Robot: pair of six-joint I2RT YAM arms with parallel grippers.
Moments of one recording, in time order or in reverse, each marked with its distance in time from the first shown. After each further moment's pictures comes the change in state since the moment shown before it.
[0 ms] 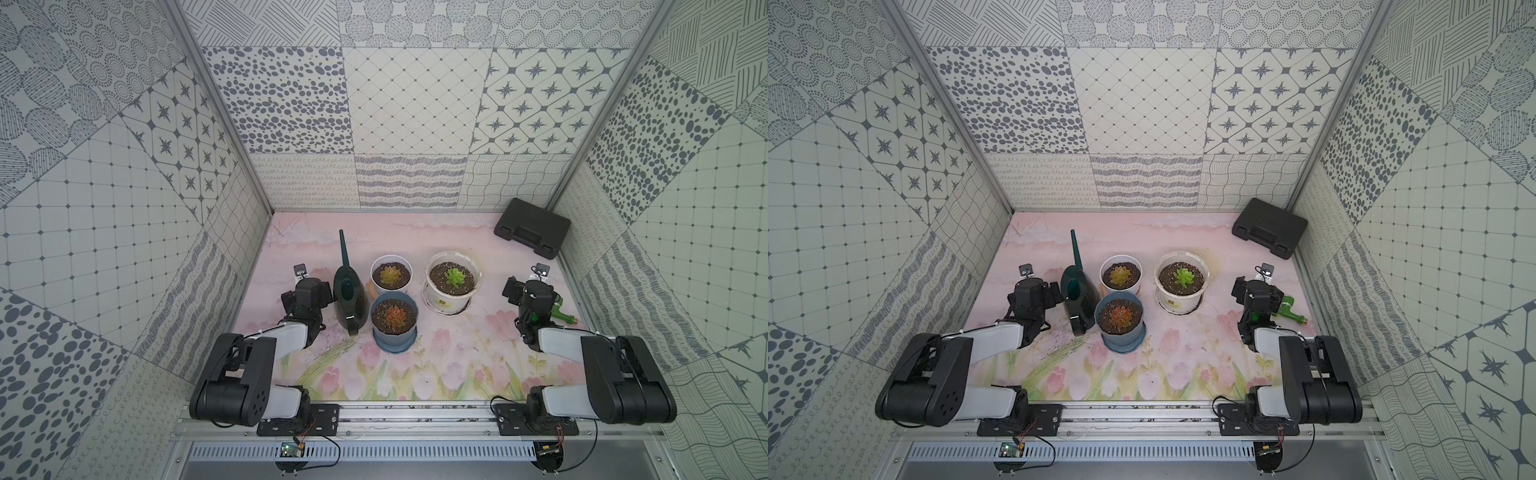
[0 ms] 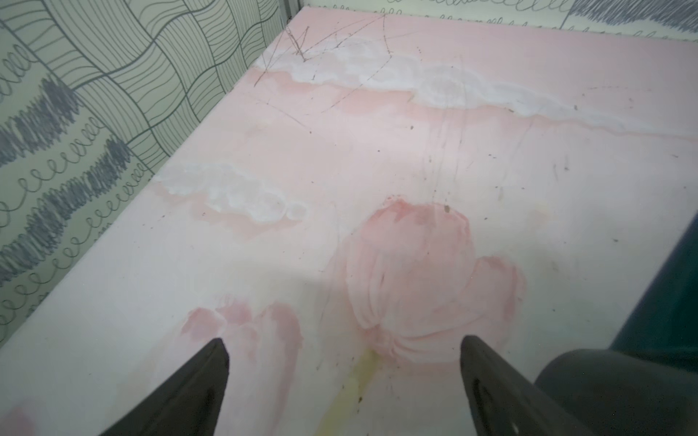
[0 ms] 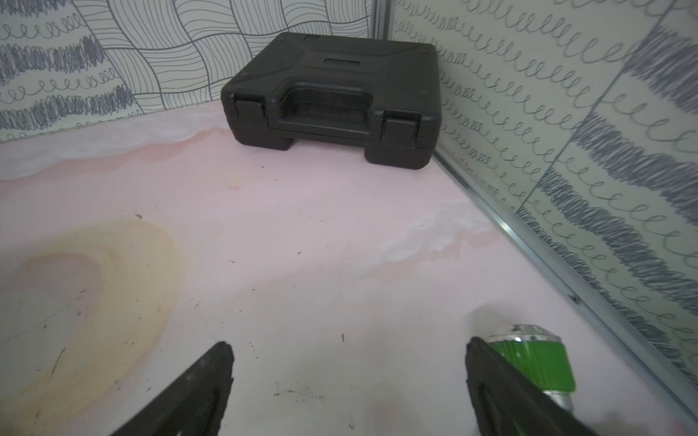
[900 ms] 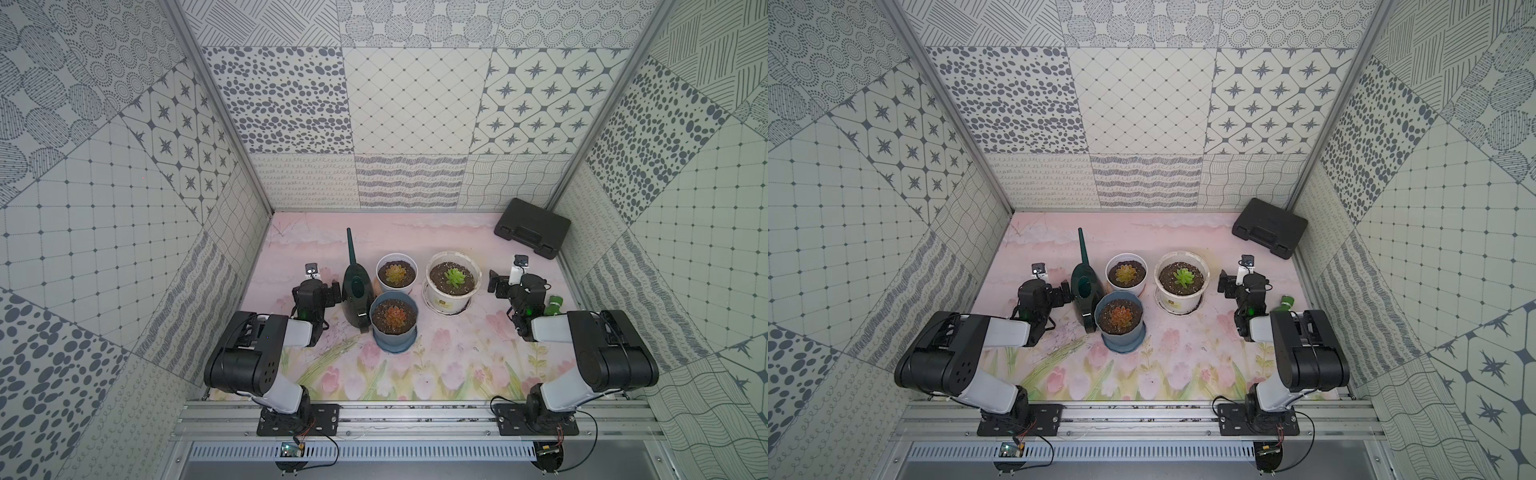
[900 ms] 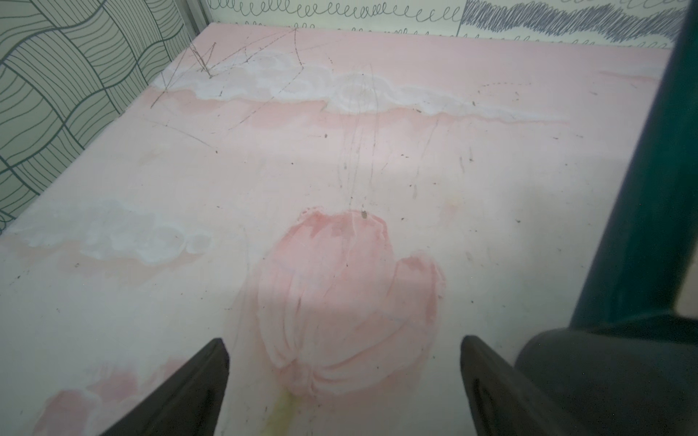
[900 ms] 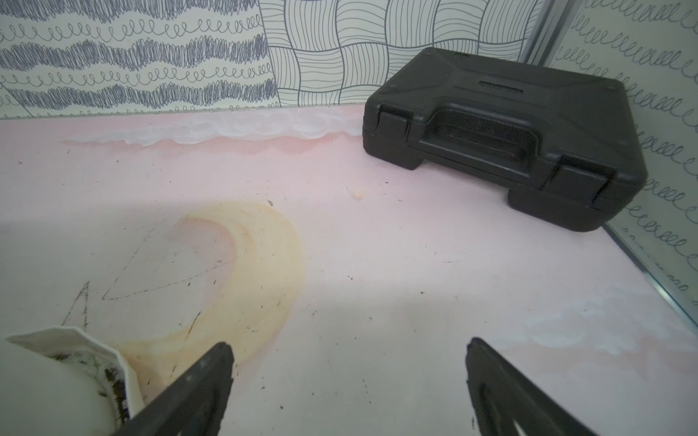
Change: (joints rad) left arm 0.001 0.133 -0.011 0.233 0.181 0.074; right arm 0.010 0.126 0.066 0.108 -0.288 -0.123
